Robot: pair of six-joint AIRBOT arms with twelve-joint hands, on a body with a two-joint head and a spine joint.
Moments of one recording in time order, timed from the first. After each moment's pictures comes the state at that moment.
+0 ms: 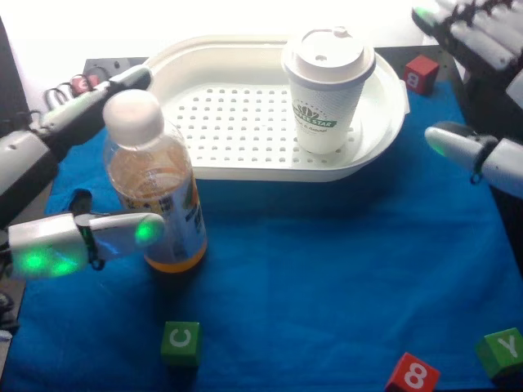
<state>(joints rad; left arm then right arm) 1.19 -0.88 0.93 -0.24 -1.30 0.77 -0.92 -0.92 0.98 0.21 1.13 -1.11</state>
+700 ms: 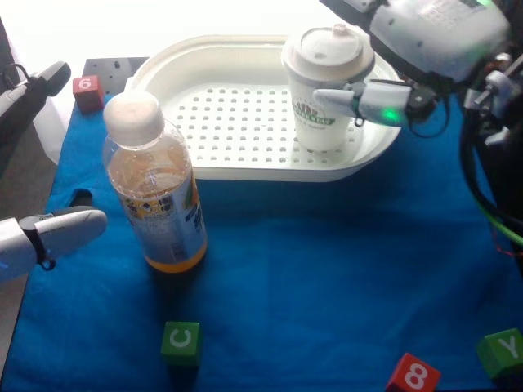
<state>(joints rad) 1.32 -0.86 0.89 -0.41 -1.47 0.80 -0.60 -1.23 1.31 0.14 0.73 -1.11</state>
